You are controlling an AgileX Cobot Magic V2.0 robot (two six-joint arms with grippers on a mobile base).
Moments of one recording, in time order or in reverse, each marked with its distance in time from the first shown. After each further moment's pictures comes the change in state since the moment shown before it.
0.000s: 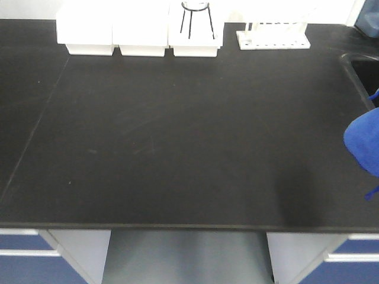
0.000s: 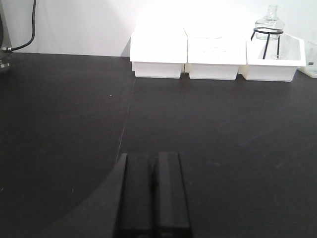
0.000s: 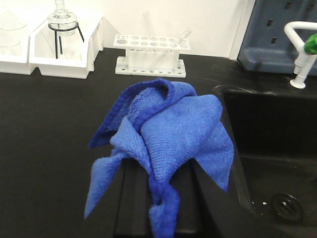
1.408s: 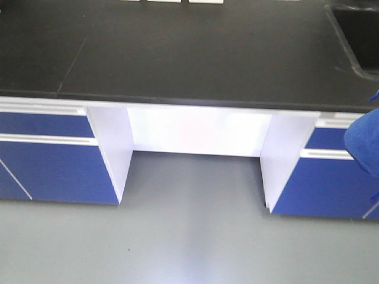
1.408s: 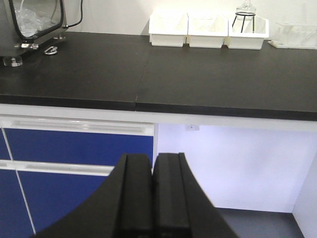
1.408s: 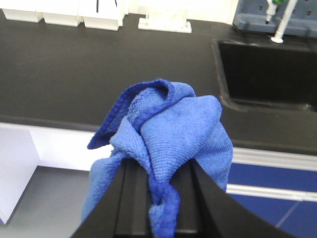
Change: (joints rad) left arm 0.000 0.000 0.000 0.000 0.000 0.000; right arm 0.000 0.000 0.000 -0.008 0.001 0.000
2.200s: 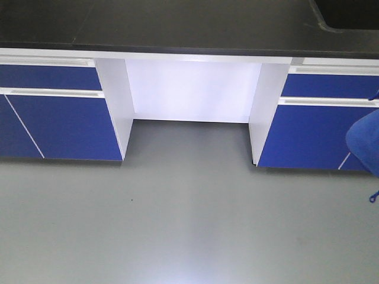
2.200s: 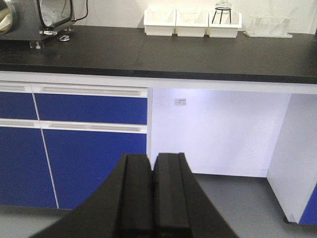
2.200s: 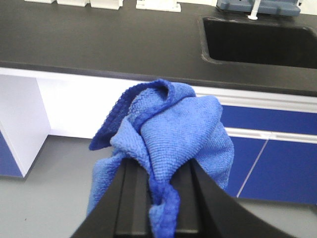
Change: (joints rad) left arm 0.000 0.000 0.000 0.000 0.000 0.000; right arm 0.000 0.000 0.000 0.000 0.000 0.000
